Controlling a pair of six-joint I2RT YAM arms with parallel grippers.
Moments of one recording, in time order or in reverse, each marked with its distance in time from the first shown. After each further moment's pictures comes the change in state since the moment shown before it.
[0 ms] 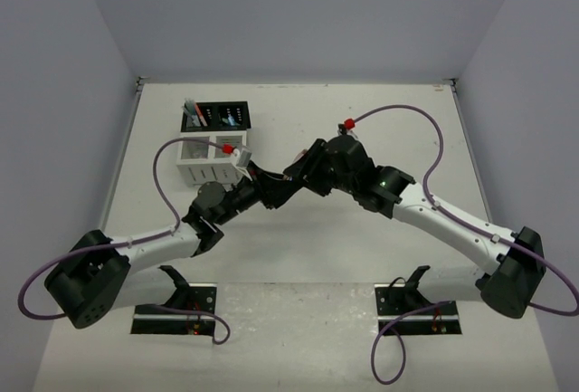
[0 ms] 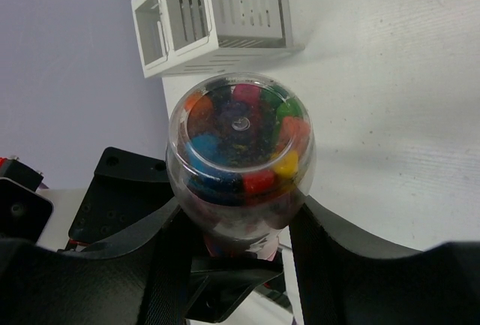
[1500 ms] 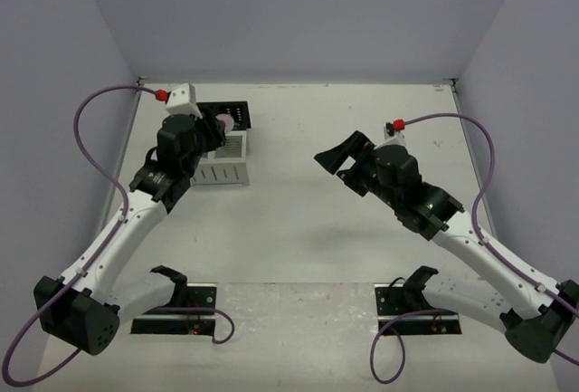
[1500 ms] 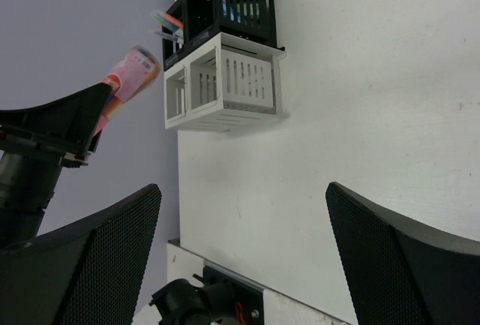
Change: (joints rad) left arm 0.351 -0.130 0.590 -1.153 -0.512 0.279; right arm -0.119 -0.320 -0.146 0.010 0.079 -0.126
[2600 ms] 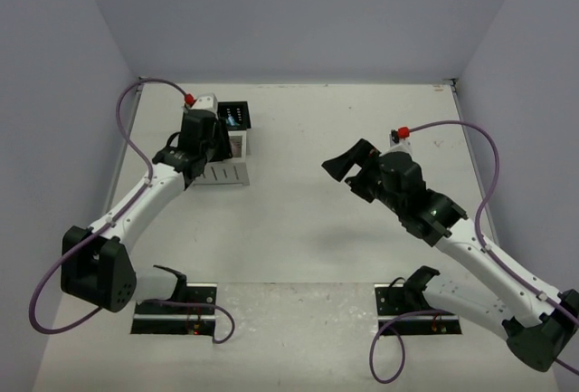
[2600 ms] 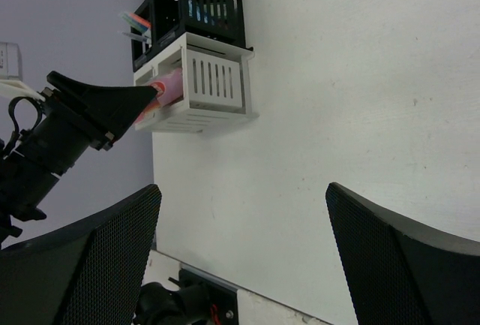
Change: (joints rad) left arm 0.043 0.244 0.039 -0.144 0.080 0.038; right arm -0.030 -0.052 -0.070 -0.022 0.001 -0.034
